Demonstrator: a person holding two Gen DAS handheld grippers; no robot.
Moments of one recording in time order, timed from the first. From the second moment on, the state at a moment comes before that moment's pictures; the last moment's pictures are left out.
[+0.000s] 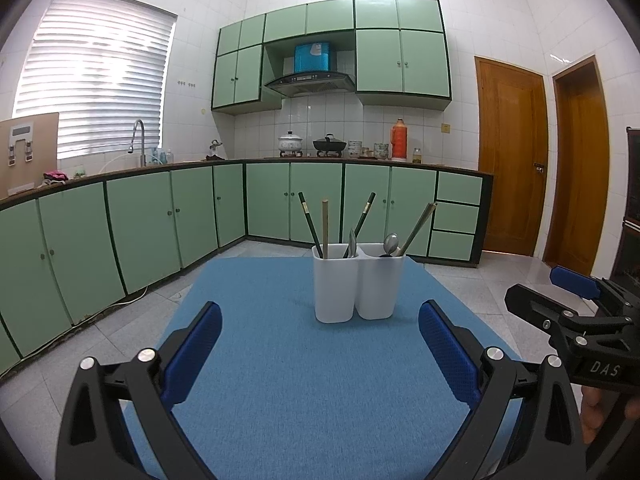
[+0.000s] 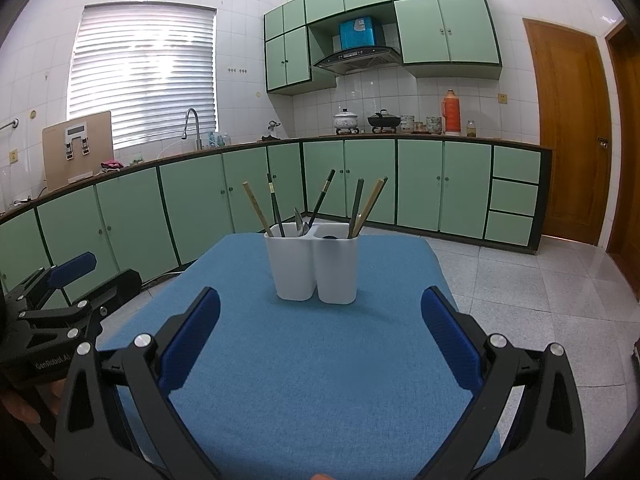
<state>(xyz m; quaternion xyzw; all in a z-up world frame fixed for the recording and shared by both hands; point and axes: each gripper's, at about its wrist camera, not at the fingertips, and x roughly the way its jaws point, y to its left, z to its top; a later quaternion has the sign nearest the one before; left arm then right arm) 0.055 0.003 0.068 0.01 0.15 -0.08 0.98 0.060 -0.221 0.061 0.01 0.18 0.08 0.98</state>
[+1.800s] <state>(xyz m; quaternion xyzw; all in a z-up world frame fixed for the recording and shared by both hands) 0.055 0.003 0.072 0.01 0.15 -0.08 0.99 0.061 -0.215 0.062 0.01 0.19 0.09 0.98</state>
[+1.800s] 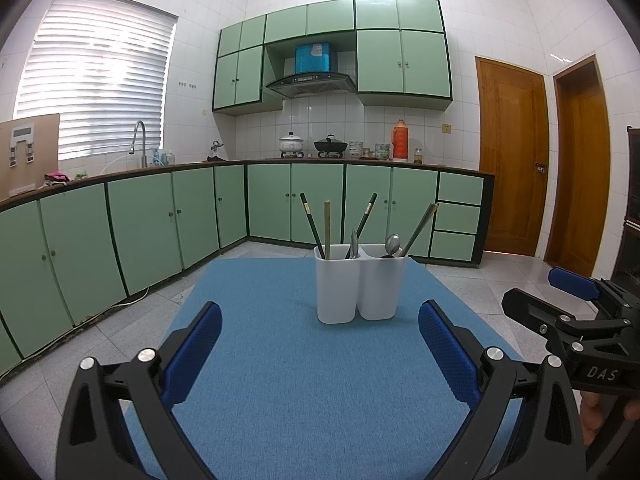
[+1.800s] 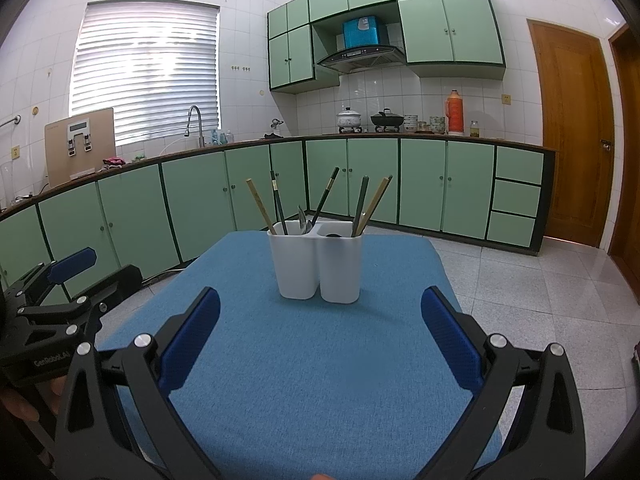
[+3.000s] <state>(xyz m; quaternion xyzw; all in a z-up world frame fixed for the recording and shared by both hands) 0.056 0.003 0.069 0.01 0.15 -0.08 0.99 0.062 -0.217 0.061 0.01 0.19 0.09 0.98</state>
